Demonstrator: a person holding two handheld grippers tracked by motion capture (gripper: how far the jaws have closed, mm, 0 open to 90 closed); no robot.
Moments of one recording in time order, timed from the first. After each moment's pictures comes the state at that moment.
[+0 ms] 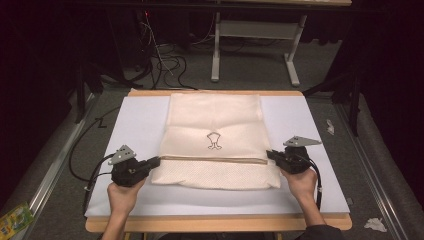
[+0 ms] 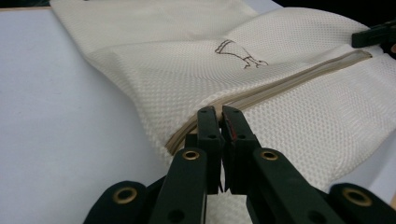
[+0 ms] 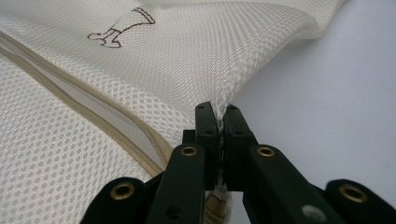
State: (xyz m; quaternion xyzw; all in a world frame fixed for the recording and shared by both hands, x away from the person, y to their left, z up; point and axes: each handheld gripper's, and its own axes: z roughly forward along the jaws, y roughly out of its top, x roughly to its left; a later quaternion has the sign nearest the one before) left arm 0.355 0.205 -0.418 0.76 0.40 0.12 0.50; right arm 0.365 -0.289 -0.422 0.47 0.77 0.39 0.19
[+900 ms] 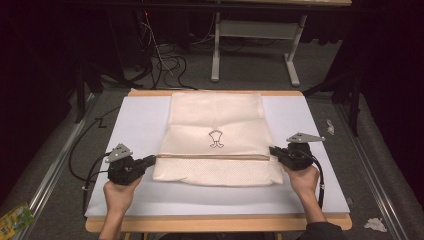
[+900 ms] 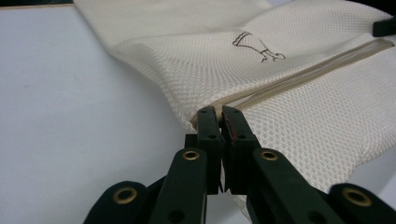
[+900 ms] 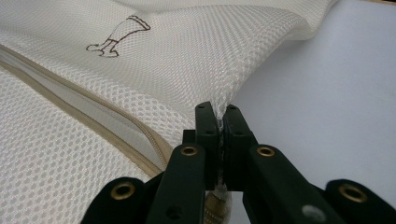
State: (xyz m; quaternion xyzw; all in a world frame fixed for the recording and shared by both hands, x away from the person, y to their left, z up) left arm 0.362 0.212 -0.421 0.76 0.41 0.14 0.48; right arm 0.372 -0.295 -0.417 0.48 0.76 0.40 0.19
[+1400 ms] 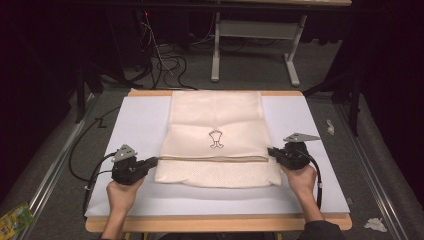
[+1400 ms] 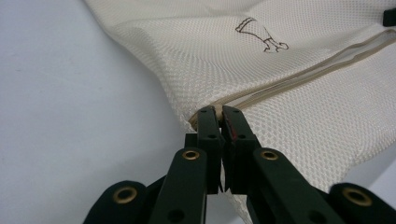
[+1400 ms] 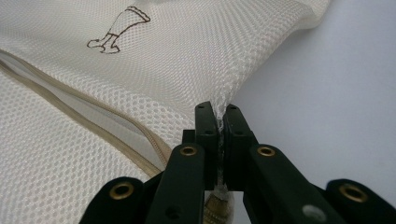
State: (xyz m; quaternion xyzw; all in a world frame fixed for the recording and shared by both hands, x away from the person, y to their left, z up) left arm 0.365 0.205 -0.431 0.77 0.42 0.13 0.46; right arm 0.378 -0.293 -0.426 0.49 0.77 0.38 0.18
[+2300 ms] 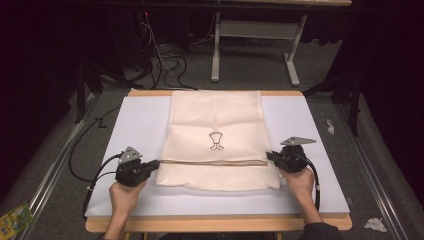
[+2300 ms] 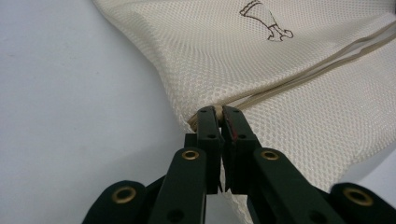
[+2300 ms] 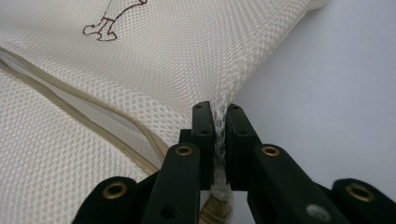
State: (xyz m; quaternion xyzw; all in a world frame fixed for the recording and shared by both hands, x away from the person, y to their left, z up) left arm 0.366 0.199 -0.440 0.79 0.42 0.13 0.43; right arm 0.378 -0.291 -0.441 0.49 0.77 0.36 0.17
